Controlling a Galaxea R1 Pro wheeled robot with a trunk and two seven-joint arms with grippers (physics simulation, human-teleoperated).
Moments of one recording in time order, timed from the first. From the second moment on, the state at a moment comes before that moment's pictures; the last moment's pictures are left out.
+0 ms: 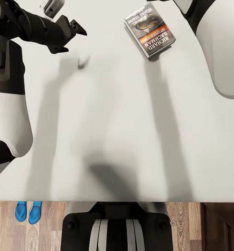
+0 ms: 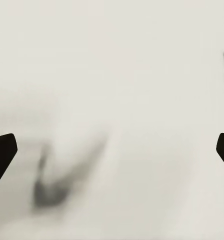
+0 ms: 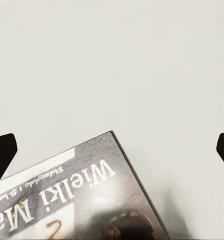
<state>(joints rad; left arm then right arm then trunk) -1.72 0.06 -0.15 -1.28 1.45 1.05 0.92 -2.26 0.16 0.07 -0.20 -0.02 0.42 -0.11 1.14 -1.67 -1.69</state>
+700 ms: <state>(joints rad) -1.72 0.06 -0.15 -1.29 1.45 1.05 0.92 -2.22 0.17 0.08 -0.16 -0.02 0.38 -0.17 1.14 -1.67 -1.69</state>
